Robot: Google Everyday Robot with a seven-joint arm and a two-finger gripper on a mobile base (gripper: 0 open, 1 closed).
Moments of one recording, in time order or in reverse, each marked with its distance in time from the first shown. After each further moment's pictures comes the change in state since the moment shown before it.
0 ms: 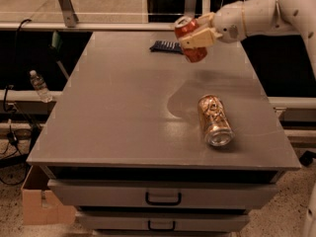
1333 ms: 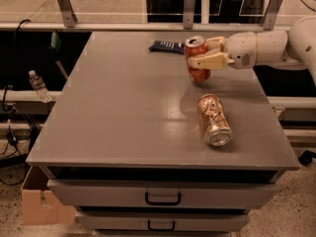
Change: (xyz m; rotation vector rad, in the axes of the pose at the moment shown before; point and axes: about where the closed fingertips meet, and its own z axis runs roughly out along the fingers) arm 0.050 0.032 -0.018 -0.088 -0.192 0.034
